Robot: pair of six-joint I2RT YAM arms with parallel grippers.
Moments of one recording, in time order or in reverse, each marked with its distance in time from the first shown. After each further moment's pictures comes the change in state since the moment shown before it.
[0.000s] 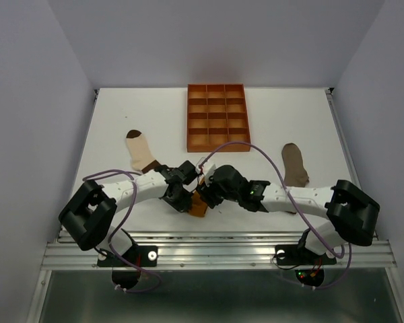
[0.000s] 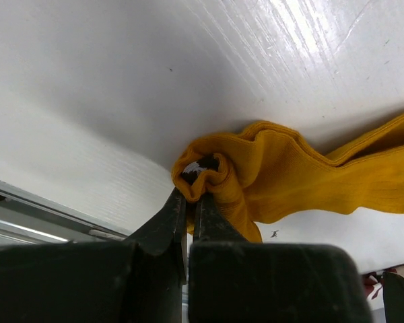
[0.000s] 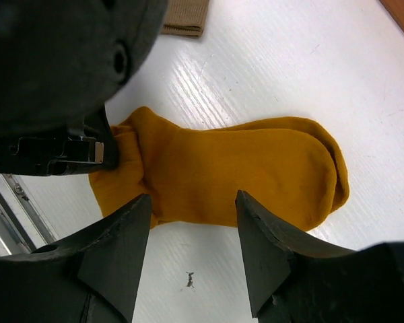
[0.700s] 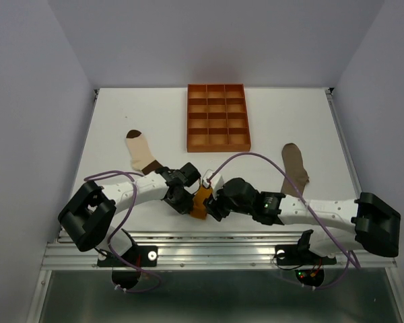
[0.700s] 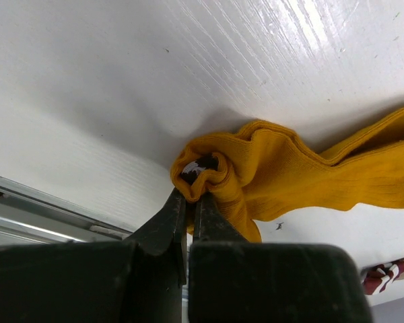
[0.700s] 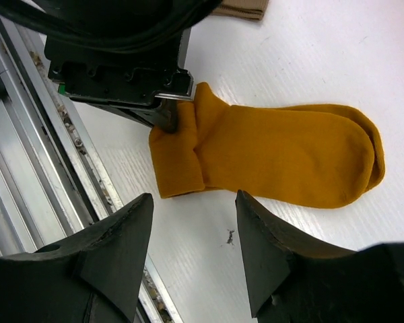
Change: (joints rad) left arm -0.026 -0.014 -0.011 0.010 0.004 -0.010; right arm 0.097 -0.206 -0.133 -0.005 0.013 0.028
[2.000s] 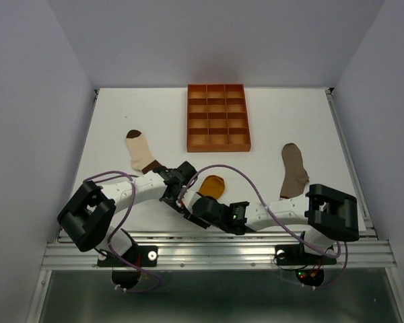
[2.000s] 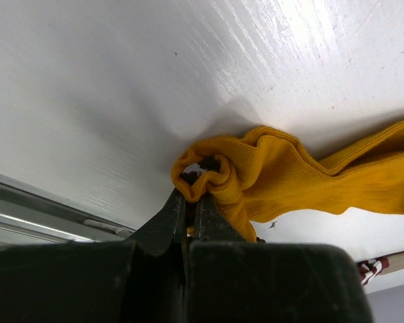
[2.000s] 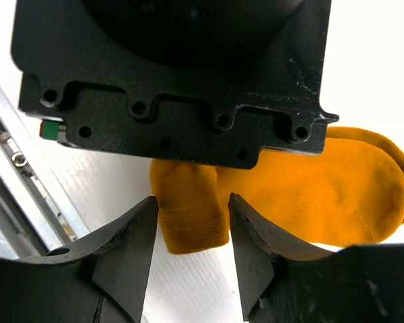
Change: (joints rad) left arm 0.027 -0.005 -0.014 0.012 0.047 -0.016; right arm 0.190 0.348 0.166 -0.018 0.294 -0.072
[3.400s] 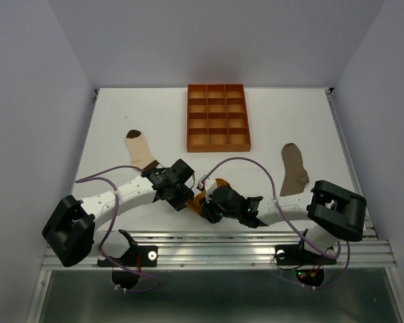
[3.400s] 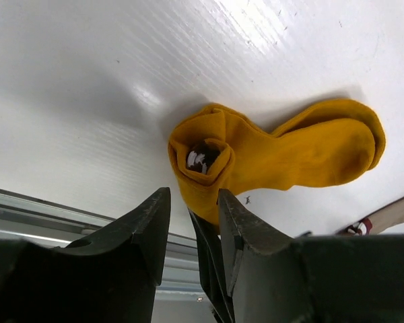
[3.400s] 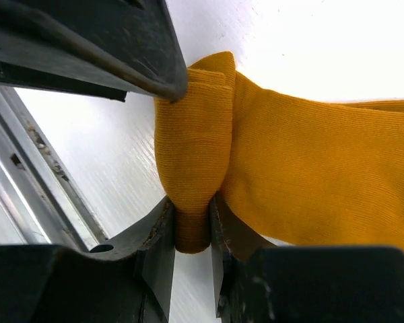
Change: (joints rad) left arm -0.008 -0.159 -0.001 0.020 -0.100 0.108; right arm -0.166 -0.050 -0.211 0.261 -0.218 0.287
